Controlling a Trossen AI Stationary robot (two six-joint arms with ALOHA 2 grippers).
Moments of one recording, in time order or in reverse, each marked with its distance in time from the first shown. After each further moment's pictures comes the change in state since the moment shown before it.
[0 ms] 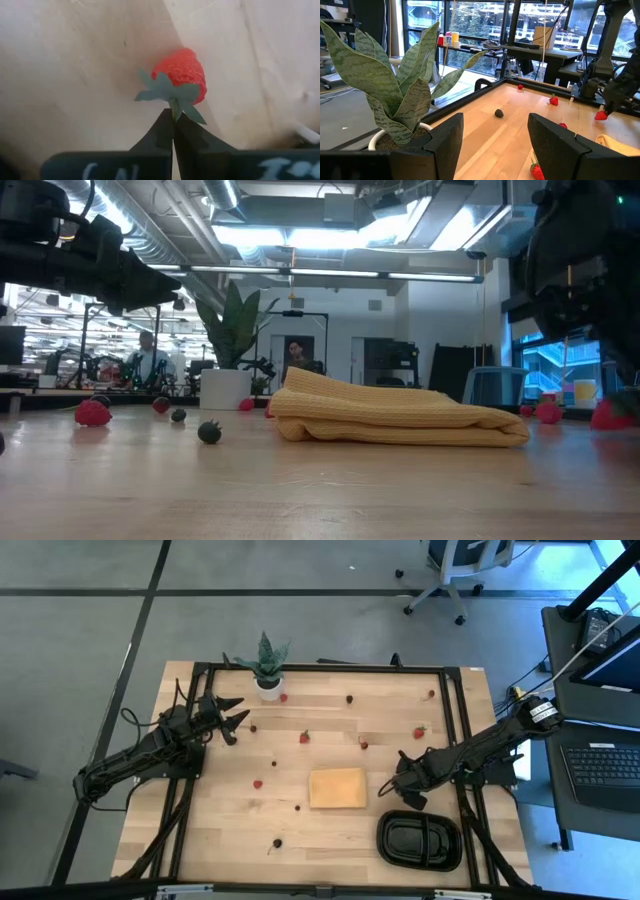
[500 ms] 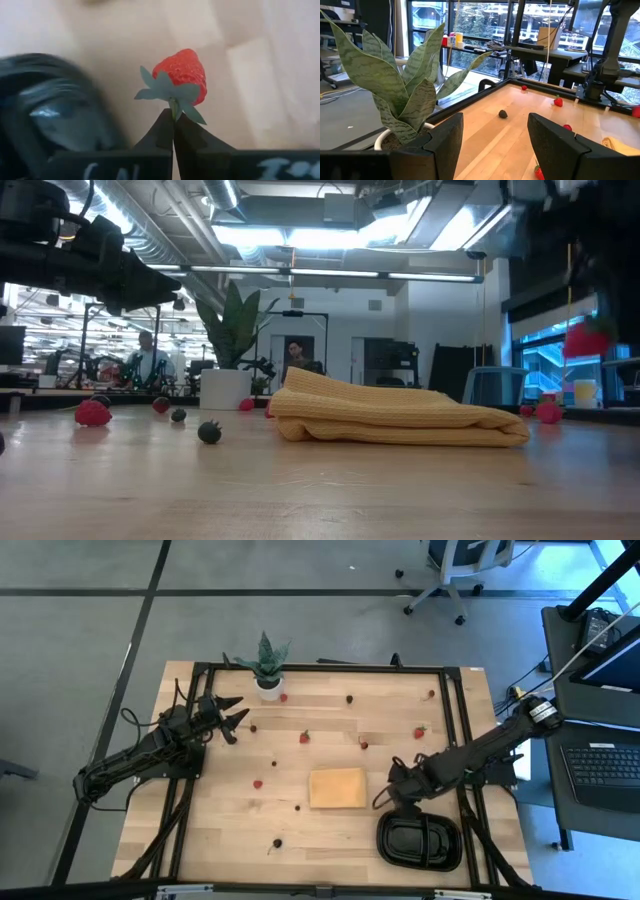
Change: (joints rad) left arm 0.000 0.000 0.000 0.002 -0.024 0.000; right arm 0.113 0.000 0.276 -0.045 0.006 0.041
